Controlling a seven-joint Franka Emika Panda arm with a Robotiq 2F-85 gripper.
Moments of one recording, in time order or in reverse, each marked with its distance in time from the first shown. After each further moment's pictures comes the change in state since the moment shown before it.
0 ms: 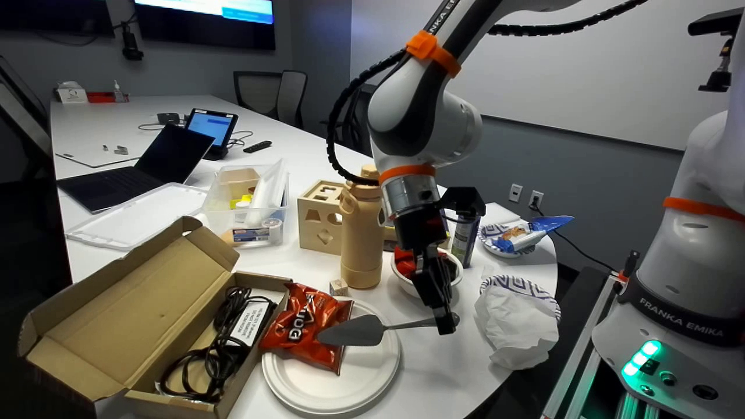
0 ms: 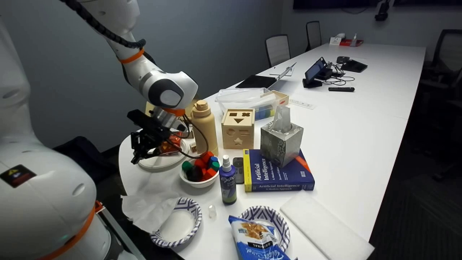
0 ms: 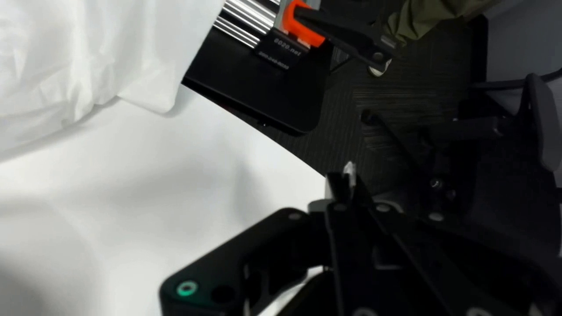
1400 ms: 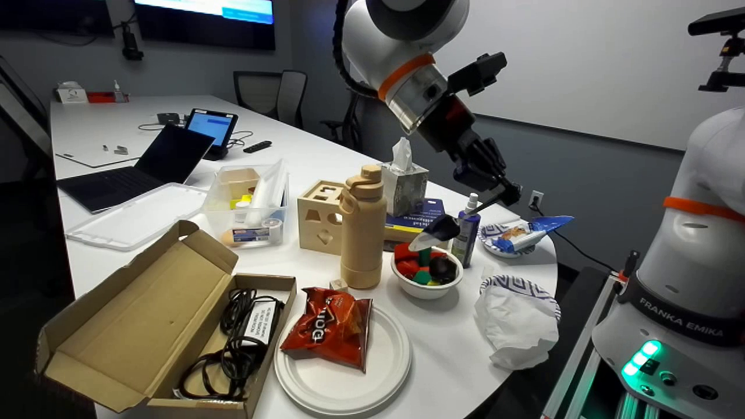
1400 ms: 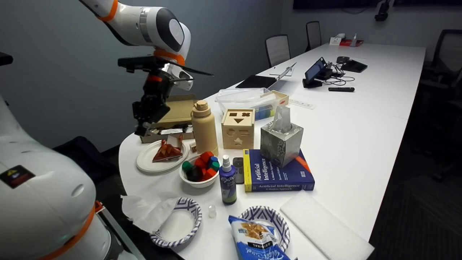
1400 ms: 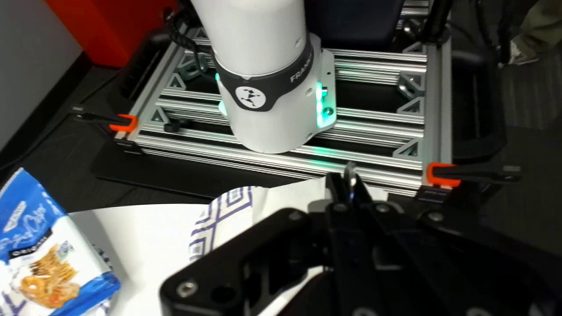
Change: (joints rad) arm -0.008 -0.226 -0.041 0.225 -0.519 -0.702 0.606
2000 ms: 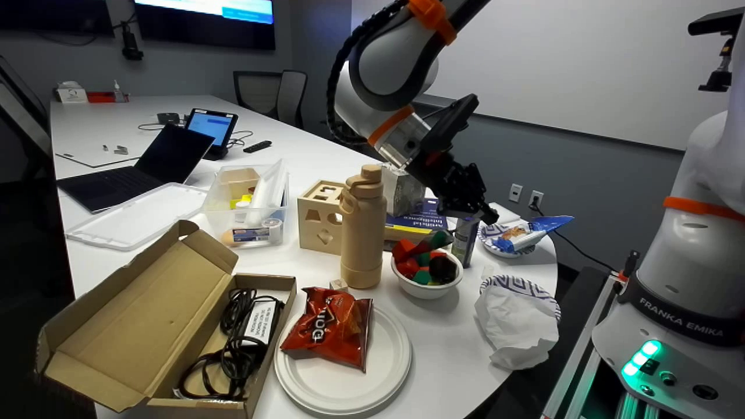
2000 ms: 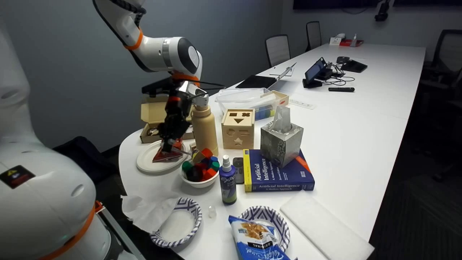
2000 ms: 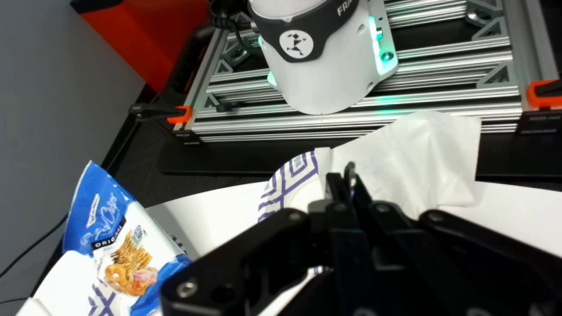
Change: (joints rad) arm -0.003 0.215 -0.034 0.054 -0.178 0.087 0.195
